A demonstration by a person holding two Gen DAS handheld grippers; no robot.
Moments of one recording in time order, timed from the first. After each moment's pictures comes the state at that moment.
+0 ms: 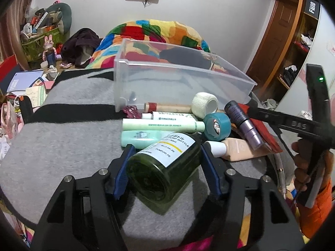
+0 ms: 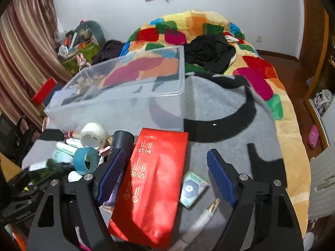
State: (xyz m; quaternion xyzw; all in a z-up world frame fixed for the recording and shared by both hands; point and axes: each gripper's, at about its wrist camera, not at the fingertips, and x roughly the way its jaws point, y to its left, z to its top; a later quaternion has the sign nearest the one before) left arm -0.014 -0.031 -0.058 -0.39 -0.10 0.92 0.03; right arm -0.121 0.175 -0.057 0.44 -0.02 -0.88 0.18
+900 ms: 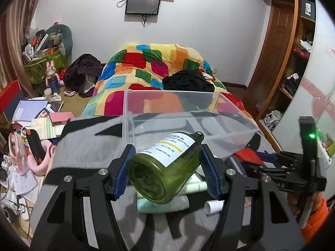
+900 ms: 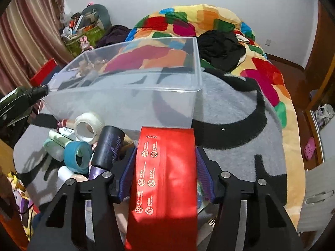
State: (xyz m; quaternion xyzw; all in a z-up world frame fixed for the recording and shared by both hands) left arm -0.066 -0.041 0.005 -0.34 -0.07 0.94 0.01; right arm -0.132 0.167 -0.064 0.46 0.03 -0.87 0.20
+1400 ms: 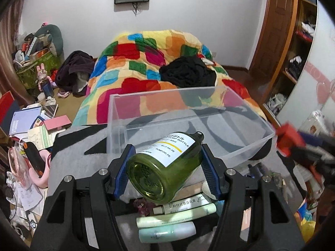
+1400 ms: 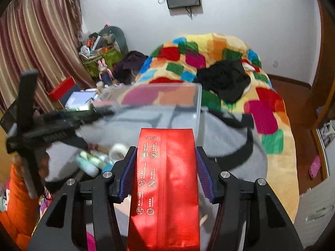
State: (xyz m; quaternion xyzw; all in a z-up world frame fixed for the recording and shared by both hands) left arm -0.130 -0.034 -0.004 -0.40 -0.03 0.92 0.03; right arm -0.123 0.176 0.013 0.38 0.01 -0.89 0.25
